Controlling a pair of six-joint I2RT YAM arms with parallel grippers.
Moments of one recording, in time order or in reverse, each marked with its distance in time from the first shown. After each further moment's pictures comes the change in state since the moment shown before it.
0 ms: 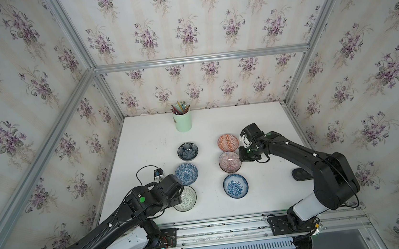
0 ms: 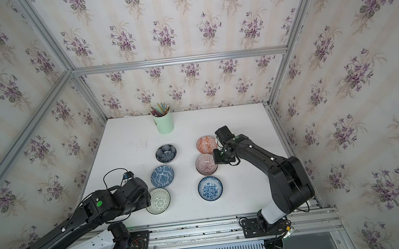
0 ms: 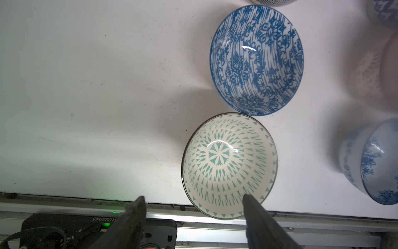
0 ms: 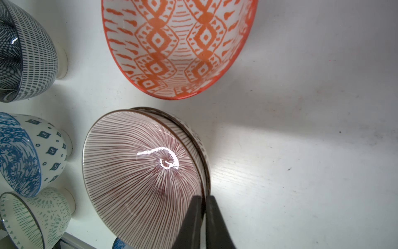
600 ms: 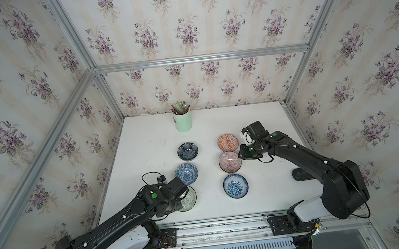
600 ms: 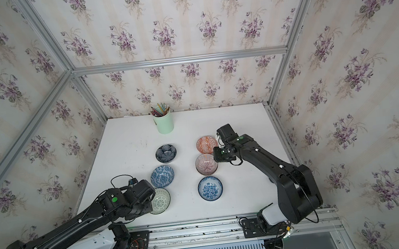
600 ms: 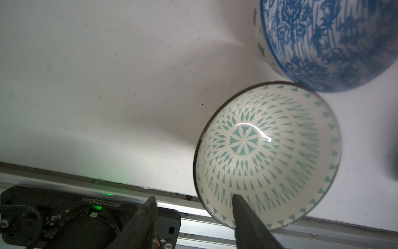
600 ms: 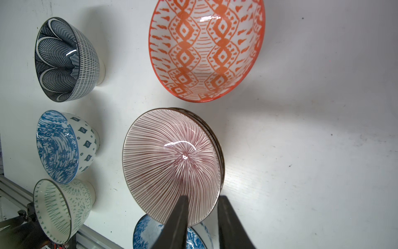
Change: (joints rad) left arm 0.000 0.111 -0.106 0.047 0.103 -0.098; right arm 0.003 -0.099 0.003 -0.007 -0.014 0.002
